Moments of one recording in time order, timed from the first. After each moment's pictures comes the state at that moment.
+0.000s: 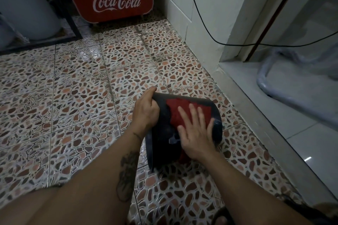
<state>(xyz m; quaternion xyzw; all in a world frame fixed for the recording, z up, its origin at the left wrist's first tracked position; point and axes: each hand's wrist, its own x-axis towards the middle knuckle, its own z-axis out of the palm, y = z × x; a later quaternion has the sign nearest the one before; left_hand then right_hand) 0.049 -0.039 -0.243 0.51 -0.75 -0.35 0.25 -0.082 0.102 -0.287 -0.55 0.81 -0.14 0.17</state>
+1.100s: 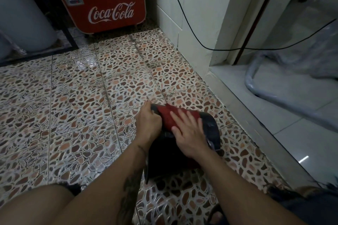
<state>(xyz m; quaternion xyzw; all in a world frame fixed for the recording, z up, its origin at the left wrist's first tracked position) 0.031 0.012 -0.223 0.60 -0.67 -0.37 0.26 -0.079 0.110 -0.263 -0.54 0.79 -0.18 0.22</state>
